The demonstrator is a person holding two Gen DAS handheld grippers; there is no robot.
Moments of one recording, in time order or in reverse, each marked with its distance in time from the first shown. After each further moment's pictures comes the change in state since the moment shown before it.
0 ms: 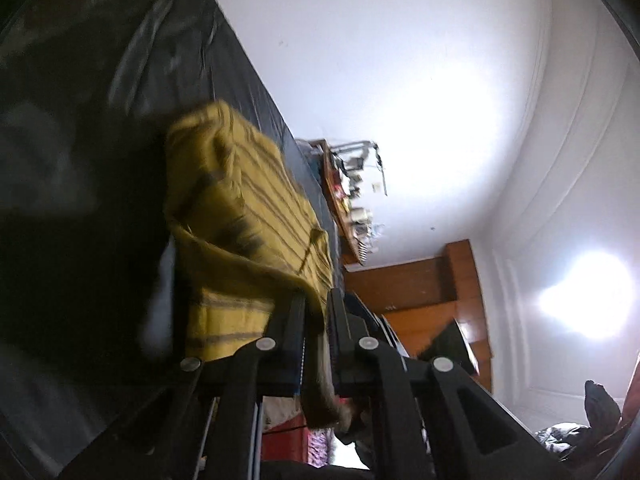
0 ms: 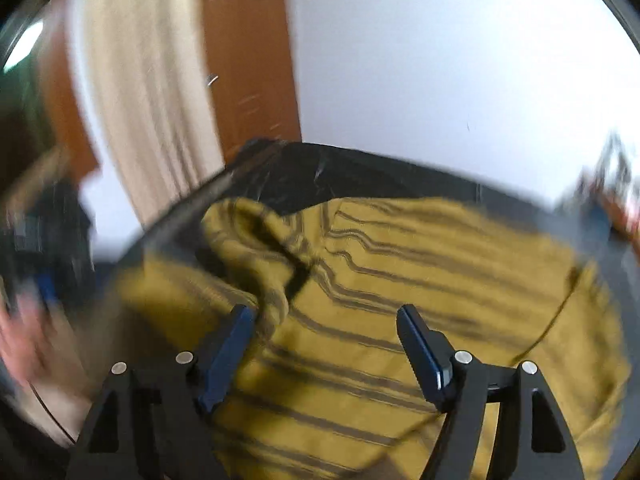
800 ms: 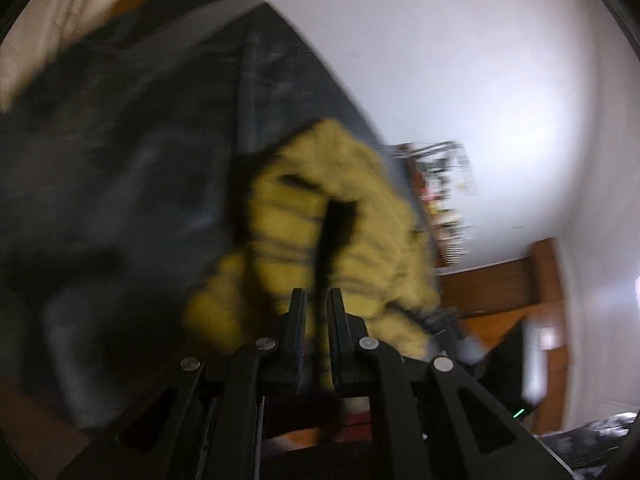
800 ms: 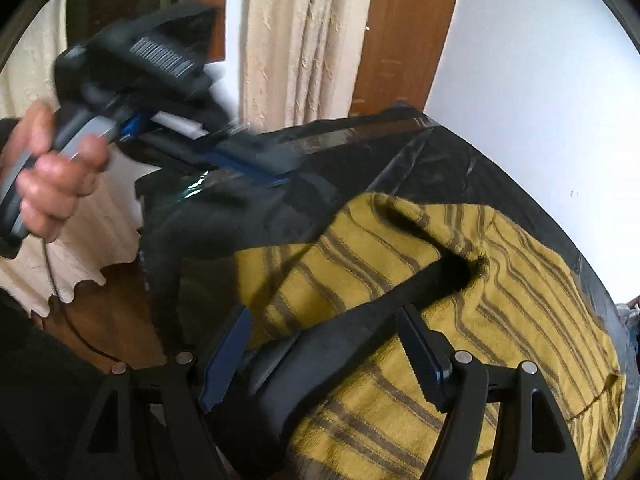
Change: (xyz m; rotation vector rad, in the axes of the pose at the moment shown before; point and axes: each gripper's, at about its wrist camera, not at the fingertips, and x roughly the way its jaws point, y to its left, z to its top) left arm -0.073 0.050 -0.017 0.033 -0.018 0.392; right arm 0.035 0.108 -0.017 -0.347 0.129 0.197
